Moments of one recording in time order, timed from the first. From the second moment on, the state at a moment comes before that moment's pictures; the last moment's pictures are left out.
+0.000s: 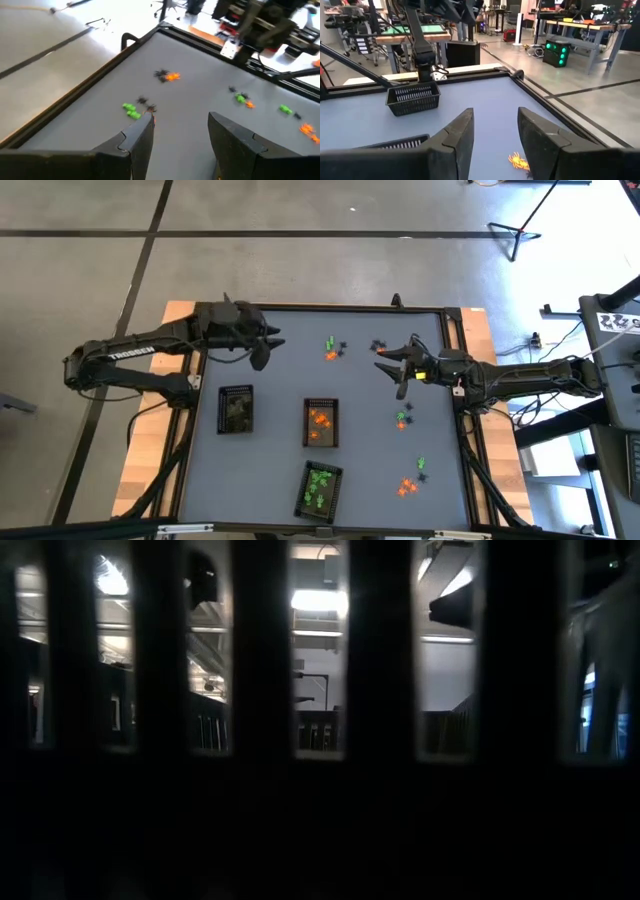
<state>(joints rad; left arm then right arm) 0.33 1.00 0.92 -0.36 -0.04 -0.25 -0.07 0.81 0.36 0.37 0.20 0.02</state>
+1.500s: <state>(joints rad) 0.25 0.71 0.33 0.29 -0.08 -0.25 -0.07 0.84 0.67 -0.53 0.39 0.23</state>
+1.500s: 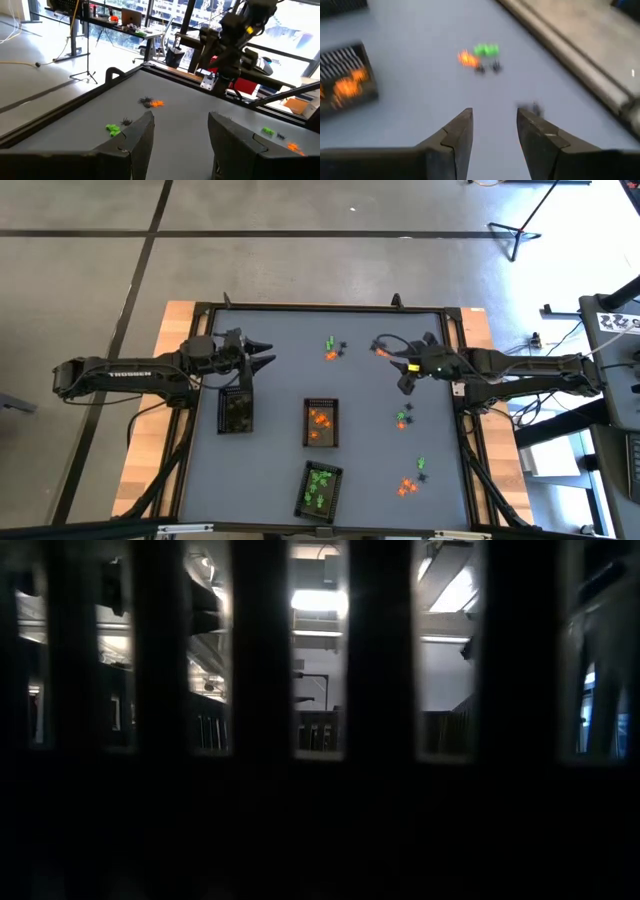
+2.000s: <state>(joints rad) 0.25 0.71 0.33 0.29 -0.08 -0.25 -0.07 0.85 0.61 -0.87 0.11 0.56</state>
